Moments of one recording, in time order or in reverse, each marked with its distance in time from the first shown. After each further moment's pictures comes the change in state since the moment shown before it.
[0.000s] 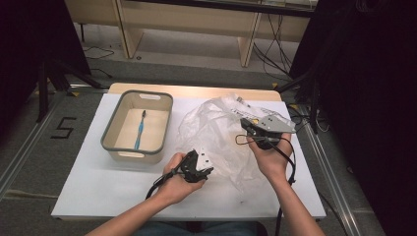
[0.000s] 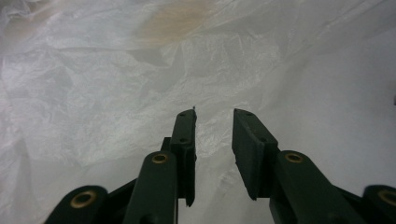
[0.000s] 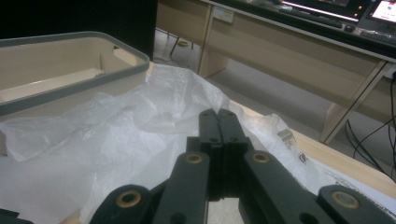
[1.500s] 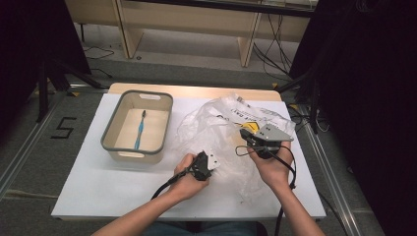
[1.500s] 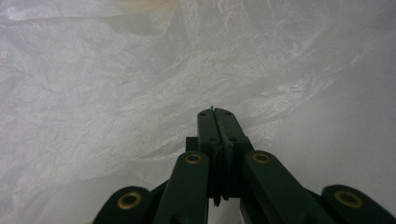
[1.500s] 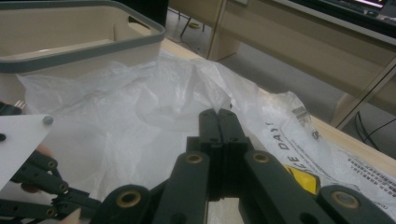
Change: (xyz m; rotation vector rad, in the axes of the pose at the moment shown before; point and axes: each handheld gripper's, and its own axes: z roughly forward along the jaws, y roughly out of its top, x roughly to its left) left arm 0.000 -0.010 0.057 0.087 0.019 0.021; right arm 0.007 -0.018 -0.008 0.069 0.044 -0.046
